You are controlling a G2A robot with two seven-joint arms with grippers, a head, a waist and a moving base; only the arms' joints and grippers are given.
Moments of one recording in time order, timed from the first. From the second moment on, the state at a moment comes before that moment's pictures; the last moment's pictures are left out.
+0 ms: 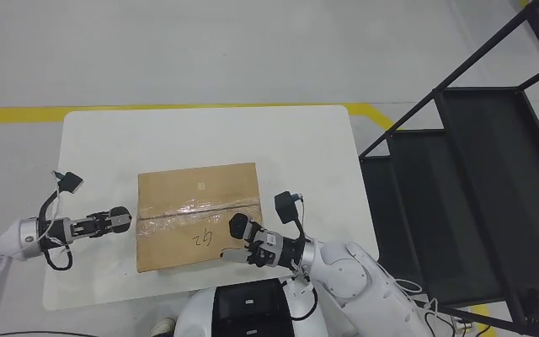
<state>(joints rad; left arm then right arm) 1.47 -0.71 -1.65 -1.52 -0.31 -0.40 -1.35 -1.60 -1.22 1.06 -1.95 -0.33 -0.51 0.46</state>
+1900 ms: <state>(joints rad) 1.47 -0.70 -1.58 -1.60 -0.58 -0.29 -1.52 -1.59 -1.19 1.04 -1.92 -0.33 -0.51 0.40</state>
